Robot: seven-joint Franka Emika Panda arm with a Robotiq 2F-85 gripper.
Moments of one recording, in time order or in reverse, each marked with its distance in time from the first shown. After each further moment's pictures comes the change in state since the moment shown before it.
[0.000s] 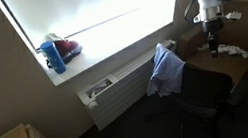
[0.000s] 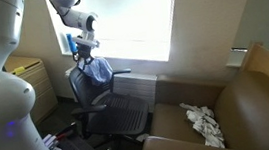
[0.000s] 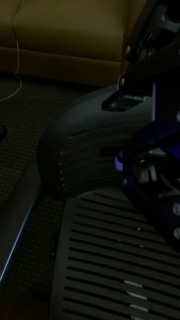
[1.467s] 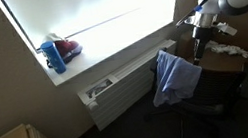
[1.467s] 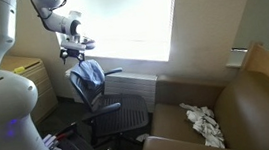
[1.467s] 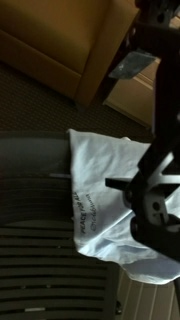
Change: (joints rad) arm 0.082 -0.049 0.072 -0.145 0.022 0.463 -0.111
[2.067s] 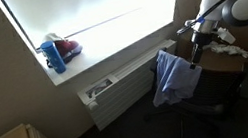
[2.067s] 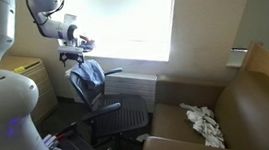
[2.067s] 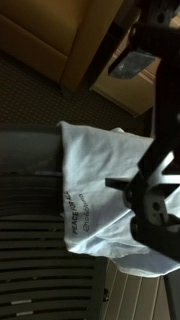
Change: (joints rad) arm 0.029 0.000 -0.004 -0.070 -0.055 0.165 0.076
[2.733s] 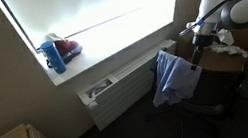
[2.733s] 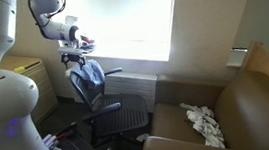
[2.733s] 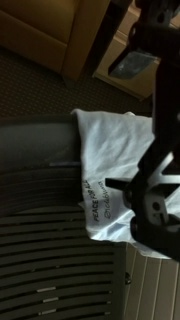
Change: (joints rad) arm 0.003 0.015 -0.016 0.004 -0.039 -0.031 0.116
